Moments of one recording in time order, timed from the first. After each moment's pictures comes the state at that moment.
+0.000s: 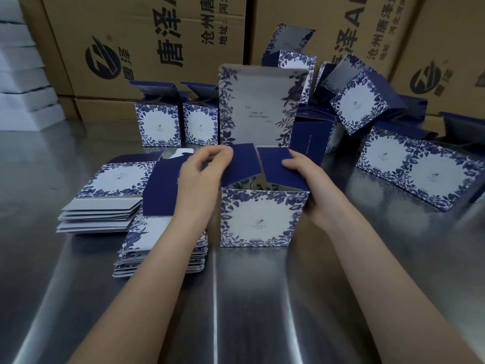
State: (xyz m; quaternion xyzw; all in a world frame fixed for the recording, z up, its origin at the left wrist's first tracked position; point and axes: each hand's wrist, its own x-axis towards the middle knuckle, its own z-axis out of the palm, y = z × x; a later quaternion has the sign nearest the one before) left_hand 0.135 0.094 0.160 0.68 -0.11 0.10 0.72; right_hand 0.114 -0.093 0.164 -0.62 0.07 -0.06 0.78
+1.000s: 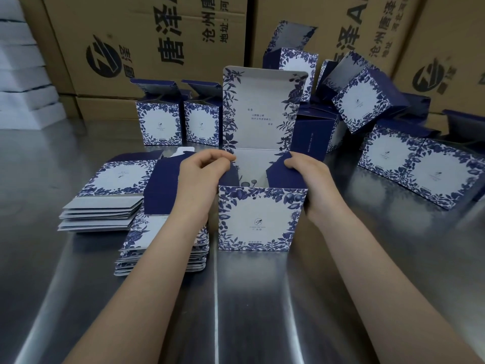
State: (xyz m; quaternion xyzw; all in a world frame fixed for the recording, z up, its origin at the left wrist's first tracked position) left_hand 0.144 0.094 0.161 0.67 -0.08 0.06 0.74; right_hand 0.123 -0.086 0.157 -0.64 0.09 -0.15 0.75
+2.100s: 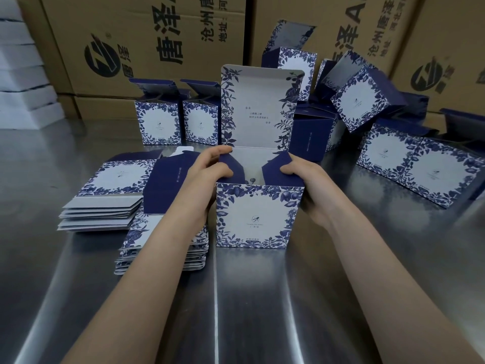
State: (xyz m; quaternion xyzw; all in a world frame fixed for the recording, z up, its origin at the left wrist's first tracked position) left_hand 0.148 0.099 0.151 0.60 -0.11 -0.07 0.79; right_hand 0.112 -0.091 0.160 -0.64 0.04 -0.05 0.77
